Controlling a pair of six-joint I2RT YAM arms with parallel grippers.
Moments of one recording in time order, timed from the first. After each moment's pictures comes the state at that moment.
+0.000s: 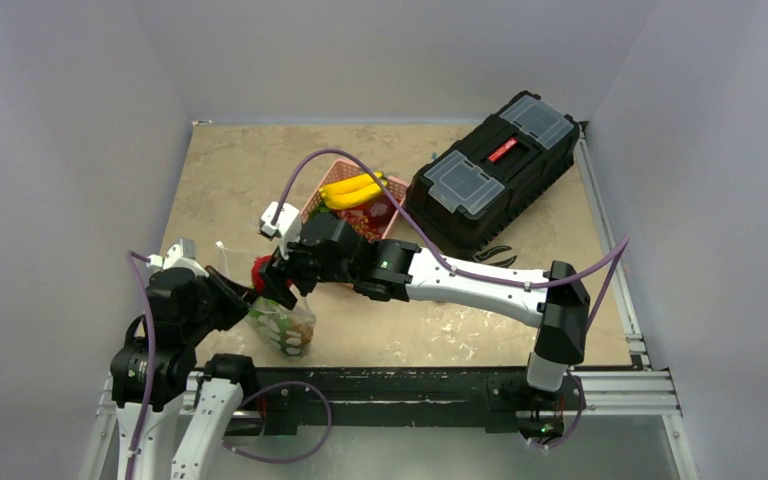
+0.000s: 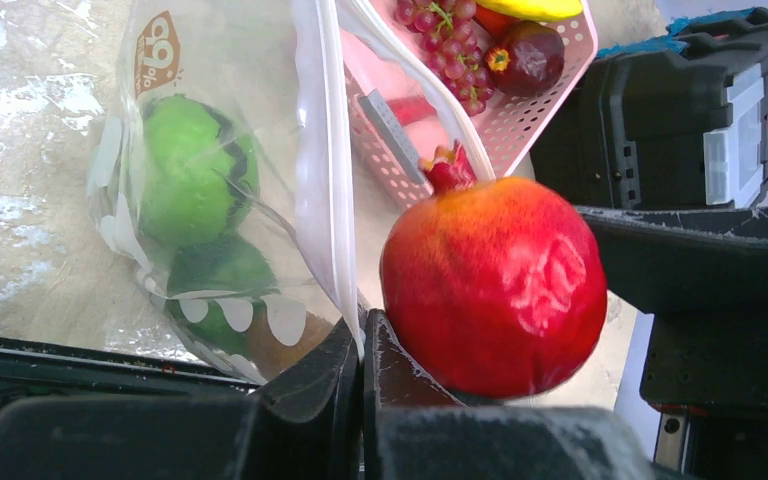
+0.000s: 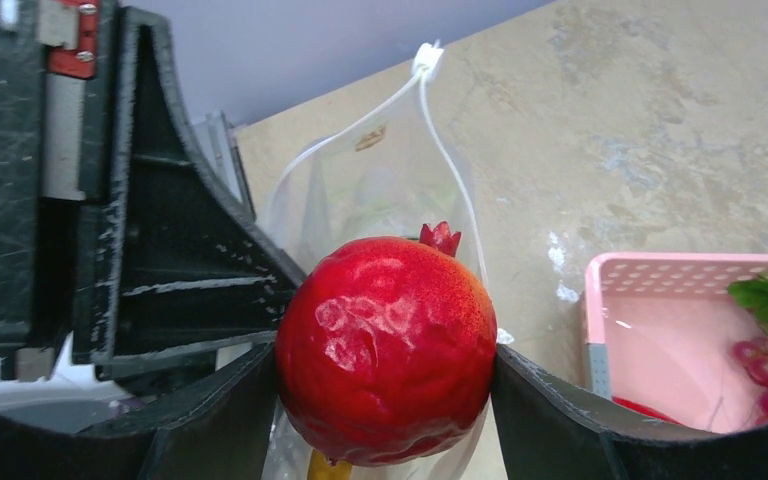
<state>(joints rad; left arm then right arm) -0.09 0.42 0.93 -1.15 0.09 -0.80 1.24 1.76 1.60 -0.24 0.00 0.15</state>
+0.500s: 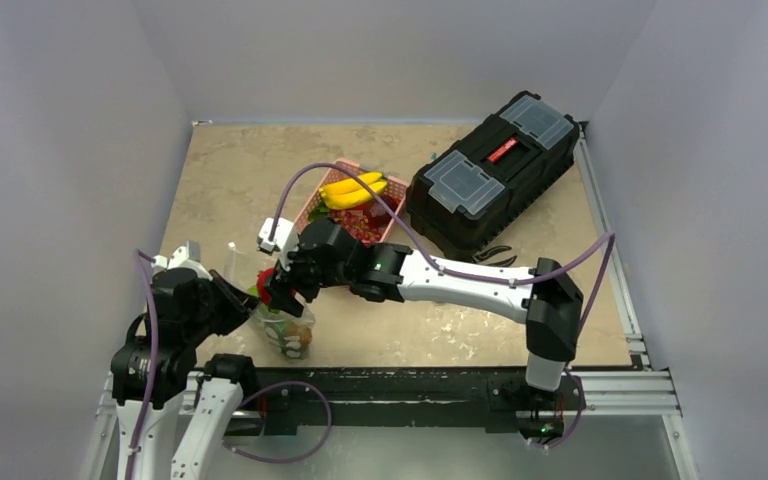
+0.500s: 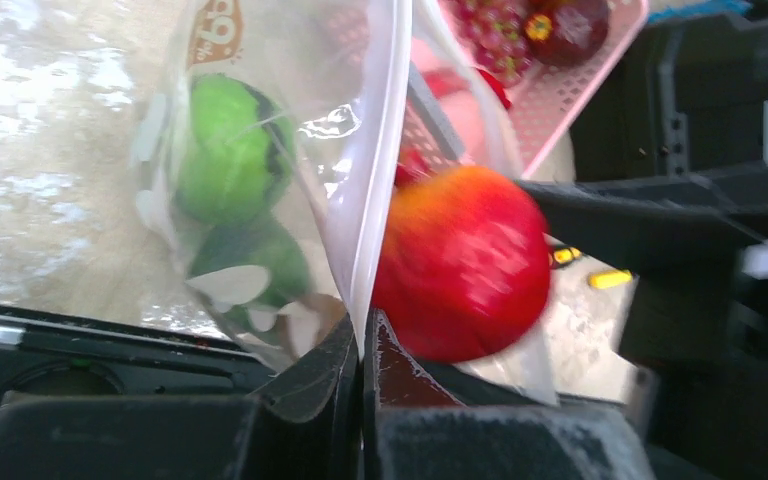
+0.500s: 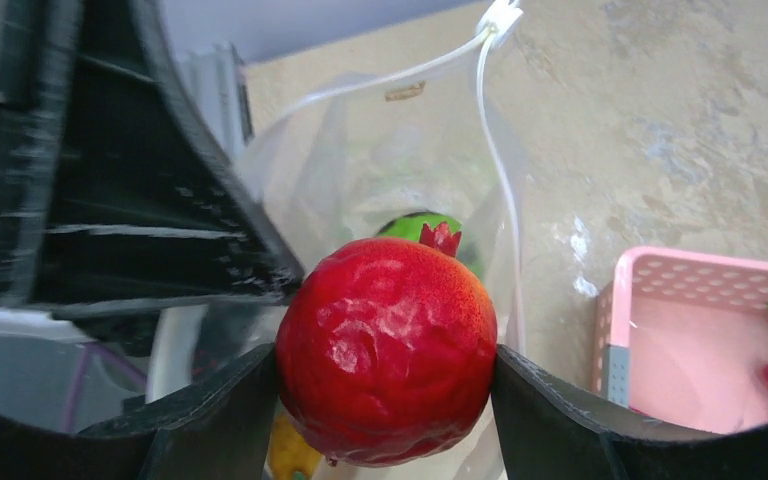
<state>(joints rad) -0.09 0.42 0.93 -1.21 0.08 -0.75 1.22 1.78 1.54 -0.20 -0.17 0.06</state>
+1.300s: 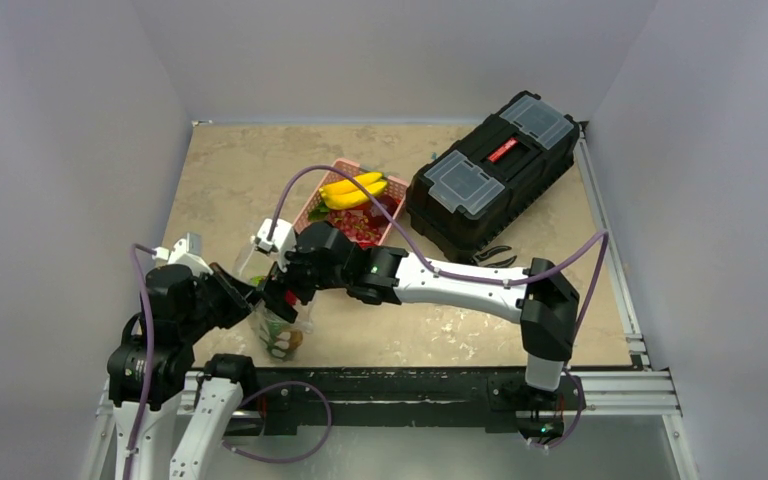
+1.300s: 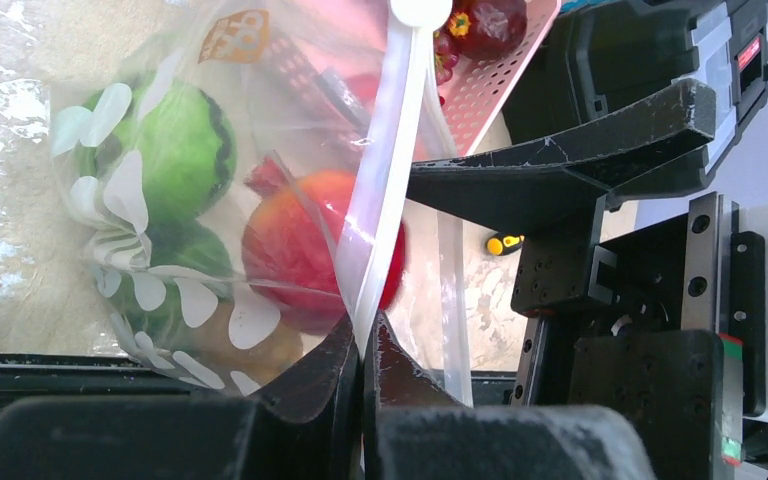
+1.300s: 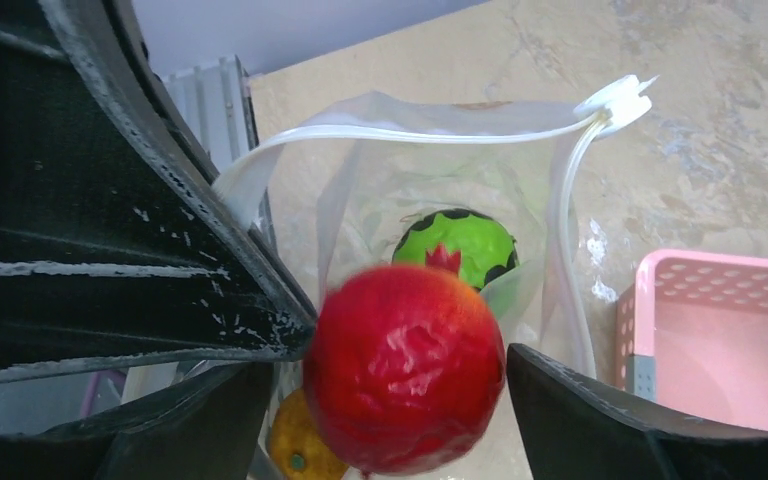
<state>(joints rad) -0.09 0.44 0.97 -1.15 0.19 -0.75 1.23 1.82 1.54 -0.16 -0.12 0.09</state>
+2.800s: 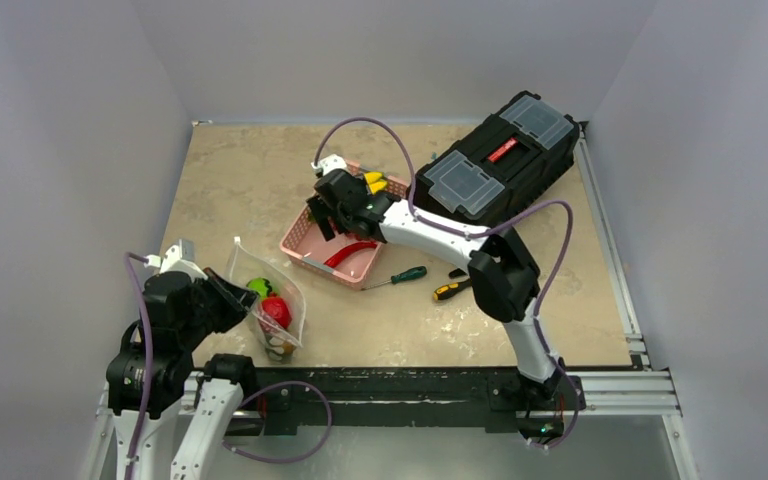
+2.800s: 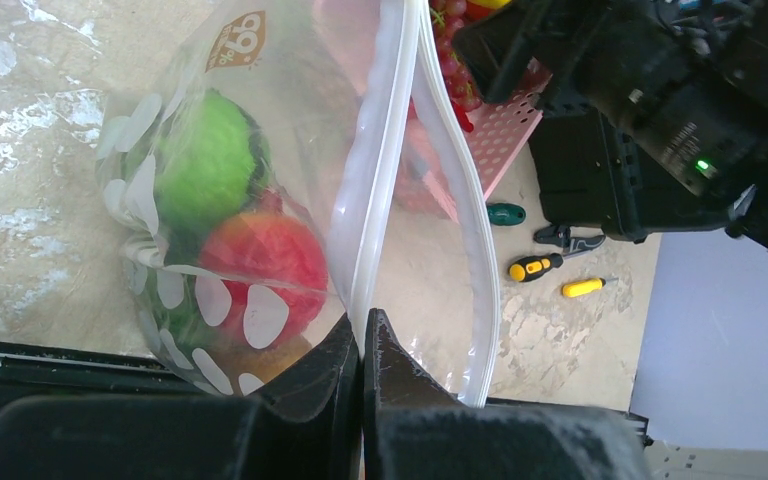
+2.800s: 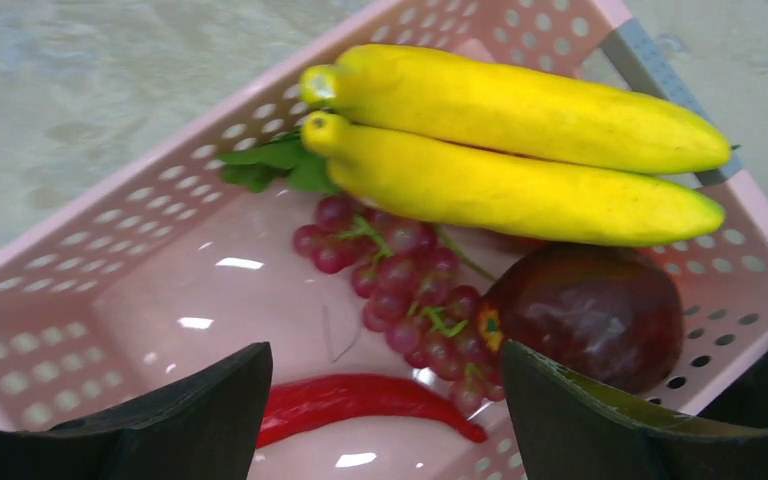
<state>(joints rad) -0.09 0.40 0.96 -1.17 0.10 -0.76 0.92 2.08 1.76 -0.43 0.35 0.25</state>
